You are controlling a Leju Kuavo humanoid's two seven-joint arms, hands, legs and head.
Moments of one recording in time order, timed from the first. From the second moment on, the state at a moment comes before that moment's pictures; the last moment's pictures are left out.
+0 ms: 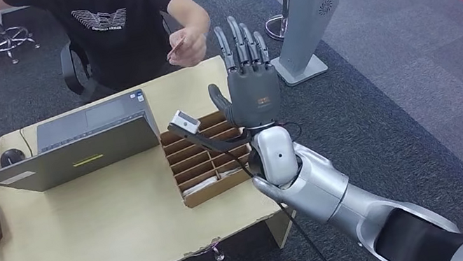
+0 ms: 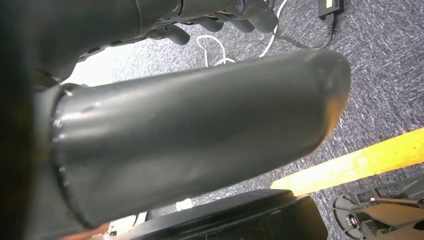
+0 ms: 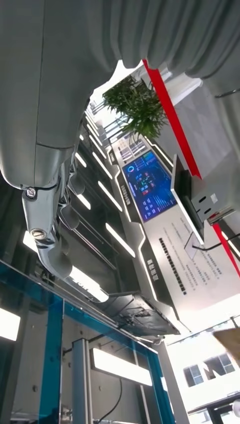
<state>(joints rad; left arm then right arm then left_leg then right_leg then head) -0.12 -0.09 -0.92 -0.23 0.26 0.60 0.07 -0.54 -0.21 0.62 -1.50 1.57 -0.69 0.70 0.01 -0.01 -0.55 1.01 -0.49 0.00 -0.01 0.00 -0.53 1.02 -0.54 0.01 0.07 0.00</state>
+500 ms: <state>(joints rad) -0.12 -0.09 -0.93 -0.23 0.26 0.60 0.07 -0.50 -0.22 0.62 -1.54 1.57 -0.70 0.69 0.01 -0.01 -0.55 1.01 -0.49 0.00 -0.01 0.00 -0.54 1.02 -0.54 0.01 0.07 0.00</state>
